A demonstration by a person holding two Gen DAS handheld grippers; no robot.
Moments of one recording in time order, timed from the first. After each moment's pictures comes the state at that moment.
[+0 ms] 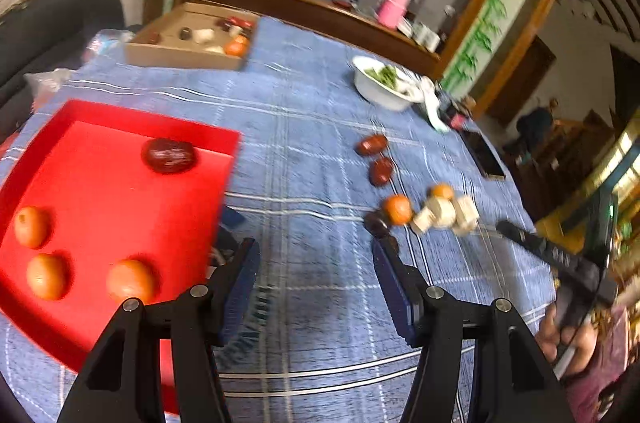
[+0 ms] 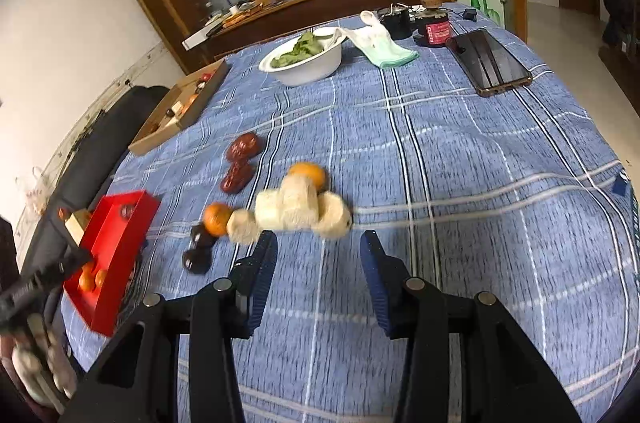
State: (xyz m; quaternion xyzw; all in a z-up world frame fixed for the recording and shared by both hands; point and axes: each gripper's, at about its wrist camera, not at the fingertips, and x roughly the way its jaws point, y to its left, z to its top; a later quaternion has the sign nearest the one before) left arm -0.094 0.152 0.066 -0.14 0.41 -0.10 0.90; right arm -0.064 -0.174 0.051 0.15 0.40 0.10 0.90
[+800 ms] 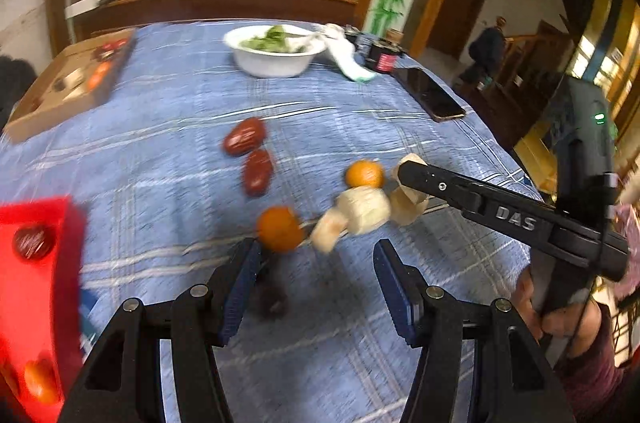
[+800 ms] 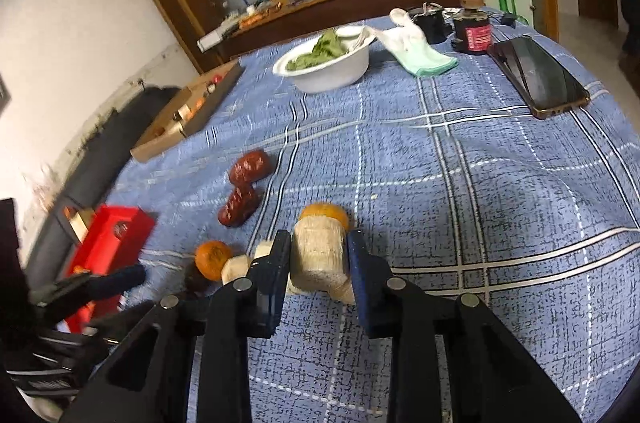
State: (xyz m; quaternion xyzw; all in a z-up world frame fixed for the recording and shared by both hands) left arm -0.037 0.025 0.052 -0.01 0.42 -0.21 0.88; right arm -0.017 -0.163 0.030 0.15 0.38 0.14 0.90
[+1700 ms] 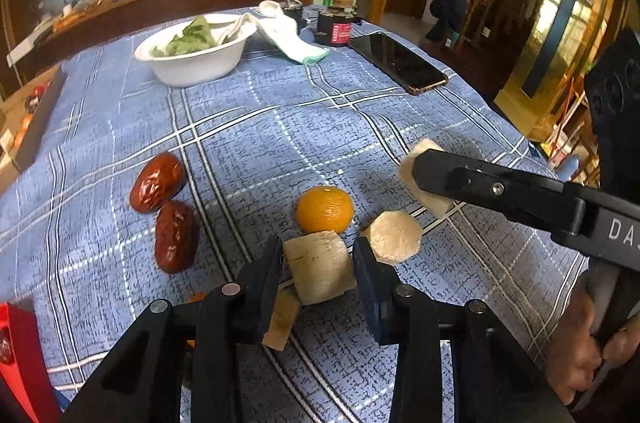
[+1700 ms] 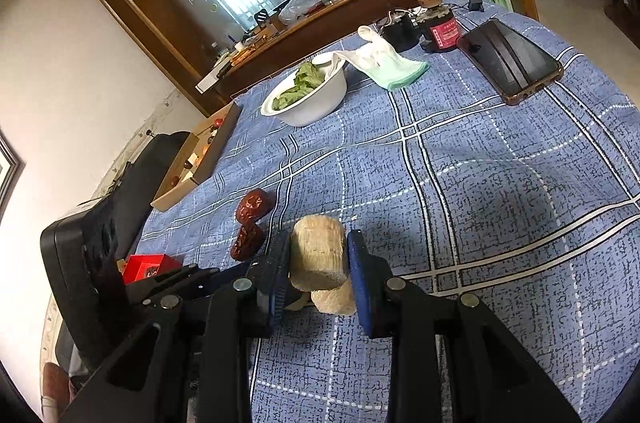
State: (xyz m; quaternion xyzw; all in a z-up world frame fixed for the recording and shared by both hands) left arm 0.012 -0.030 0.029 0.06 0.44 -0.27 0.86; right arm -0.023 -0.196 0.037 0.24 0.36 0.14 0.89
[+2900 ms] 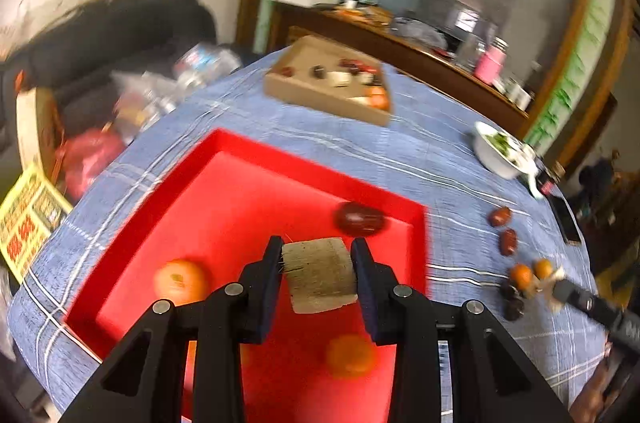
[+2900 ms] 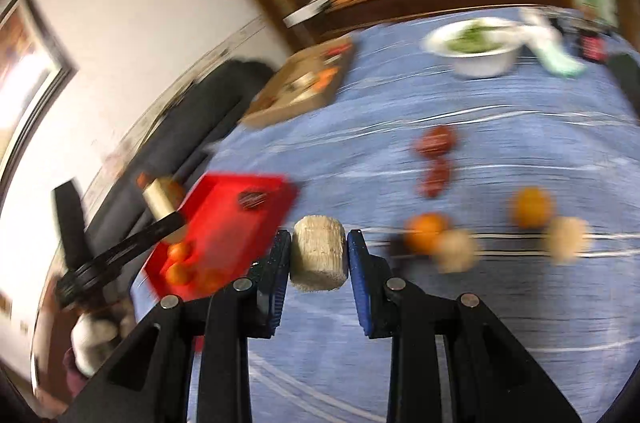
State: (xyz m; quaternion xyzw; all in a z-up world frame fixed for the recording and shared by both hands) left arm -0.089 0.296 0.061 -0.16 0.37 0.06 0.91; right arm -0.048 -0.020 0.071 0.14 0.40 0.30 0.86
